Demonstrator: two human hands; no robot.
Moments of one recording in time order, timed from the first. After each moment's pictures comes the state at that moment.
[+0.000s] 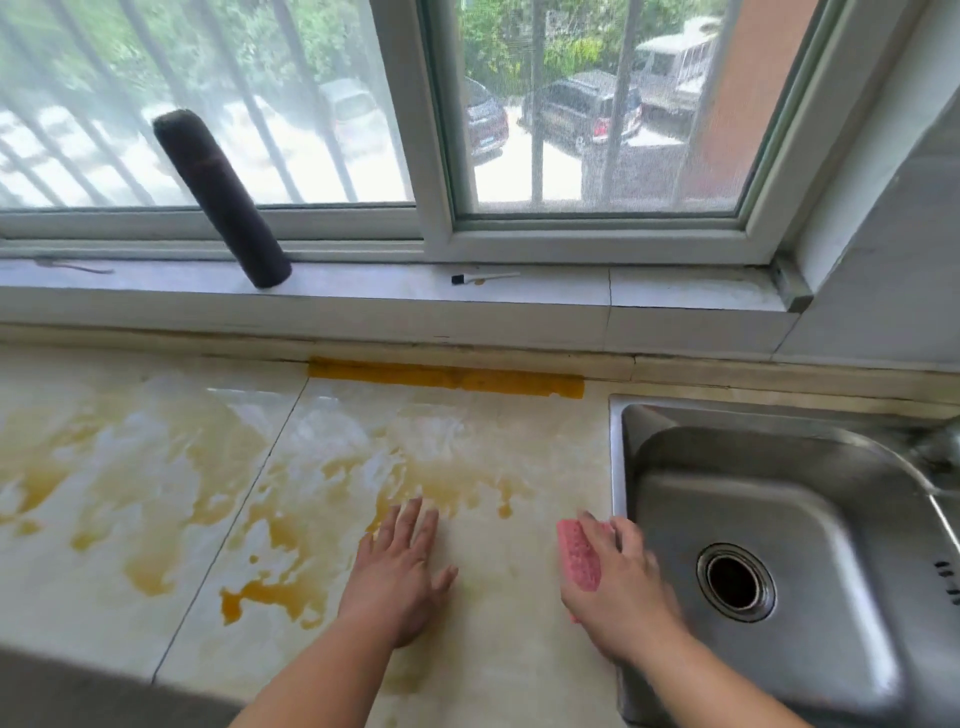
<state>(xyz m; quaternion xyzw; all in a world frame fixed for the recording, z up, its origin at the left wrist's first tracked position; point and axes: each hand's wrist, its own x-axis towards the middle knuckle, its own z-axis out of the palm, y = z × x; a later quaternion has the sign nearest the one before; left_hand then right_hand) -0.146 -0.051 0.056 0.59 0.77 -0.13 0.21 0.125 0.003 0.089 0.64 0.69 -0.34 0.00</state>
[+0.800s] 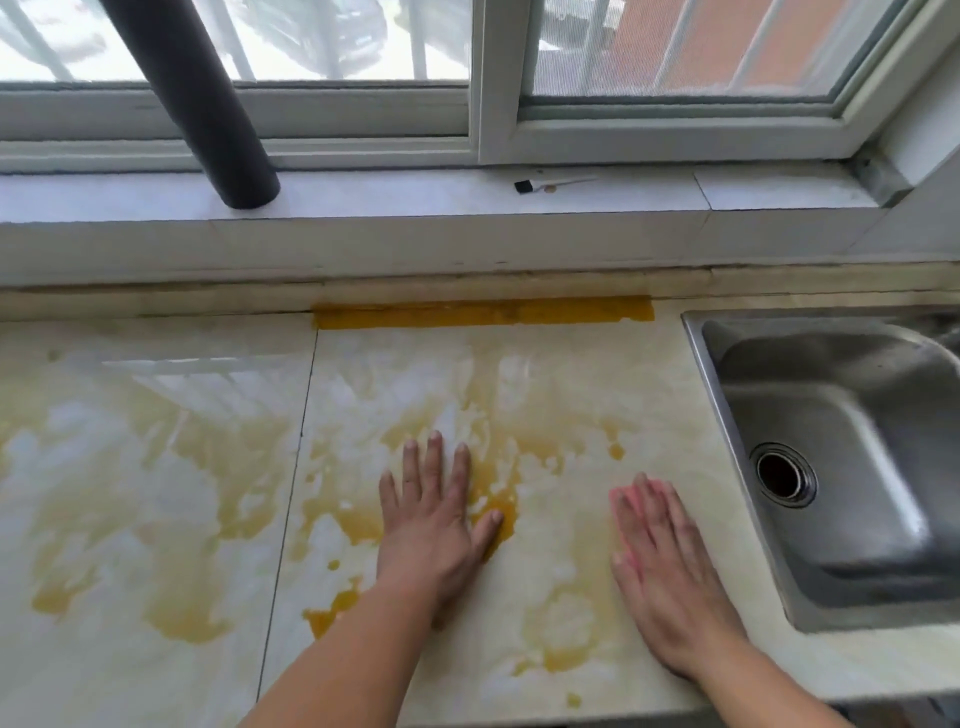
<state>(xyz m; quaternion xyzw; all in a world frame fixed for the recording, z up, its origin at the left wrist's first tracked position) -0.286 -0.037 0.007 0.69 0.69 -0.10 0.20 -0.001 -0.072 0.027 0.64 0.75 -0.16 0.06</state>
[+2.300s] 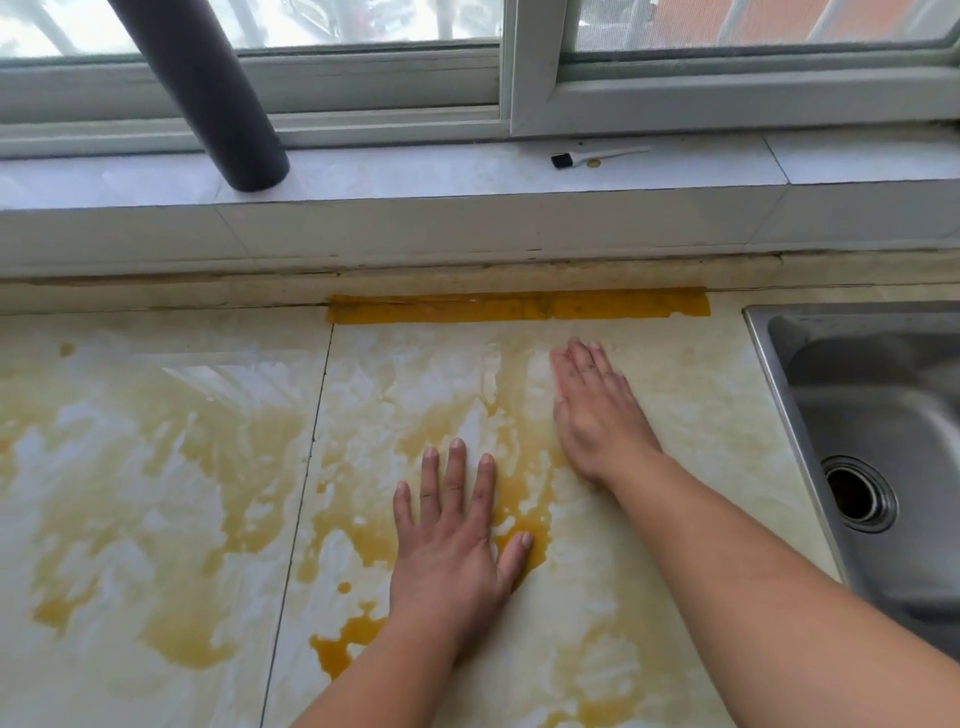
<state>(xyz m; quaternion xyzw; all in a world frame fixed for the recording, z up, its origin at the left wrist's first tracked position) -0.284 -0.040 -0.011 0.70 0.70 -0.05 0.15 -0.109 0.108 0.023 0.62 0.75 -0.22 -0.02</state>
